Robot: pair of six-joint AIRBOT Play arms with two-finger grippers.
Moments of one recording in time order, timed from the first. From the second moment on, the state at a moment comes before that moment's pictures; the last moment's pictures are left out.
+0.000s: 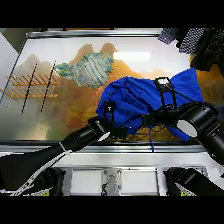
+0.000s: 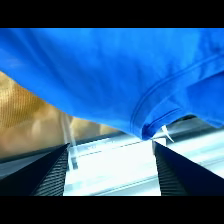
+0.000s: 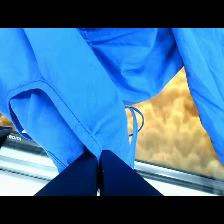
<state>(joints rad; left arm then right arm) -0.97 -1.35 0.97 1.55 -0.85 -2.43 0.62 -0.86 1.03 -1.69 1.30 2.01</state>
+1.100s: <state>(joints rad) -0.82 -1.36 1.01 1.53 -0.84 -2.40 0.56 -0.84 1.06 -1.68 1.29 2.01</state>
